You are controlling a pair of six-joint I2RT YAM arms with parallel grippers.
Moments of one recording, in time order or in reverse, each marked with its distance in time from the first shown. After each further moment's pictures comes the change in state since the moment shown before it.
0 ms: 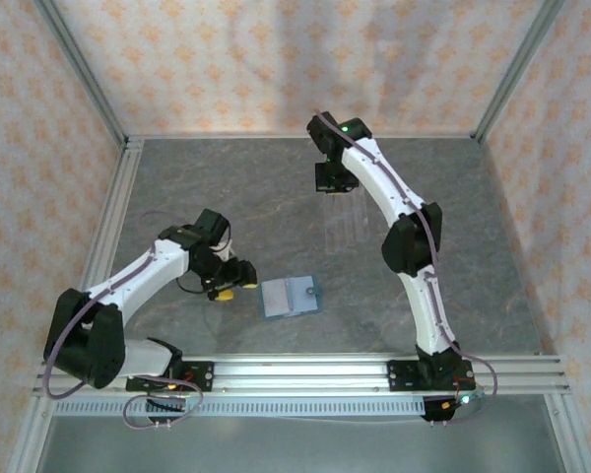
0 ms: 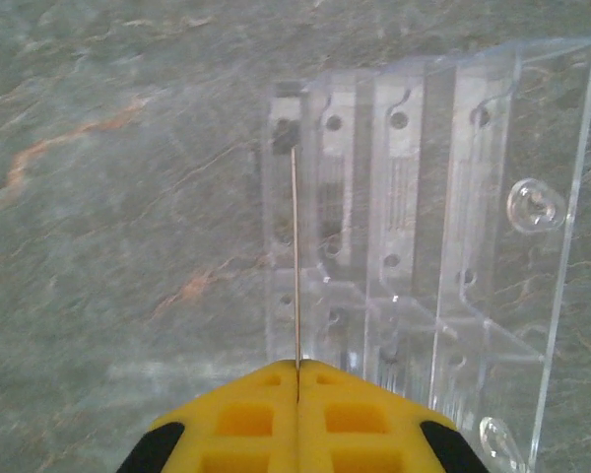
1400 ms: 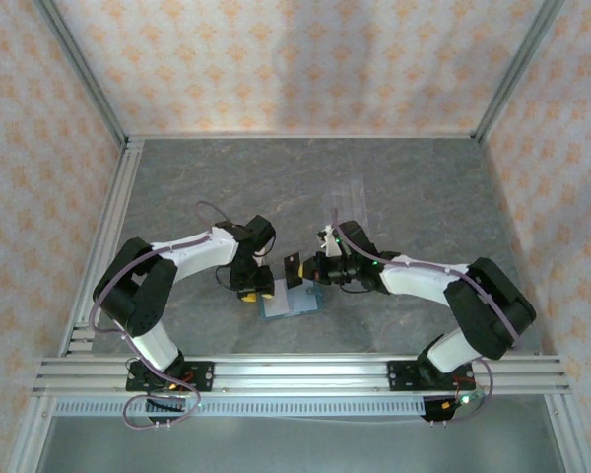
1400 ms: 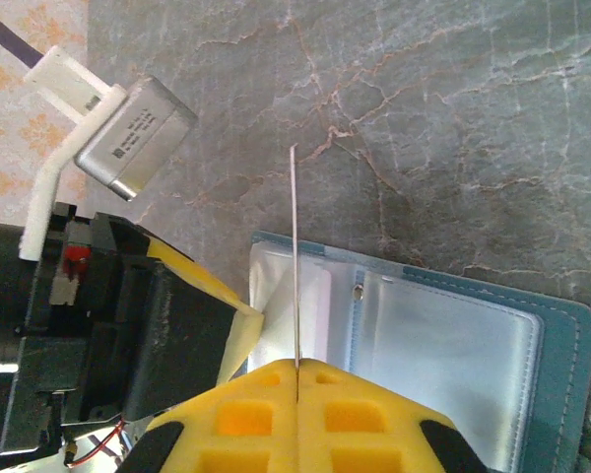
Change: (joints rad) left arm -0.201 0.342 0.133 0.061 -0.169 -0.034; right arm 0.180 -0.753 -1.685 1.521 -0.603 0.357
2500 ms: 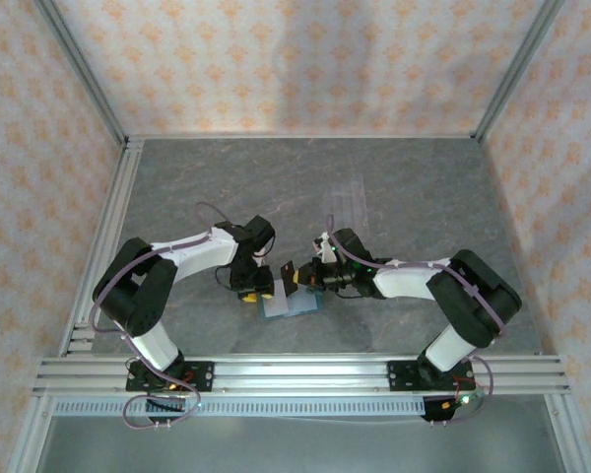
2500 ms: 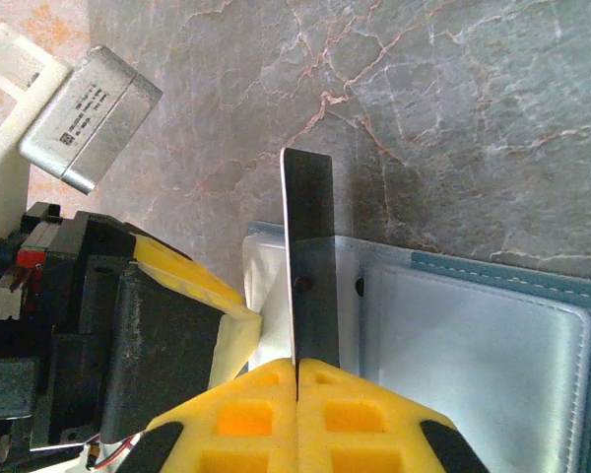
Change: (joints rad) left arm 0.000 -0.001 -0.009 0.011 0.010 0.000; right arm 0.029 0.086 -0.042 0.163 -0.034 0.112
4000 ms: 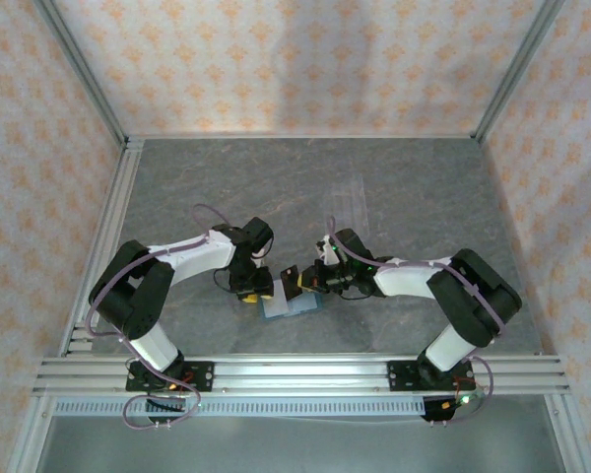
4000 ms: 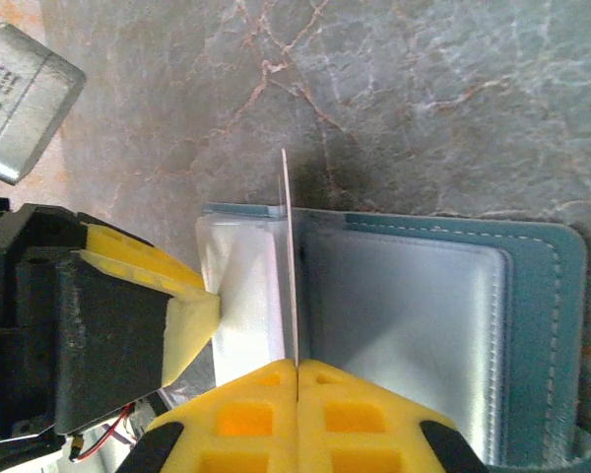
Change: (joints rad) left arm 0.000 -0.025 -0.032 0.034 0.005 0.000; right arm -0.016 0.002 0.010 -0.090 -0.016 -0.022
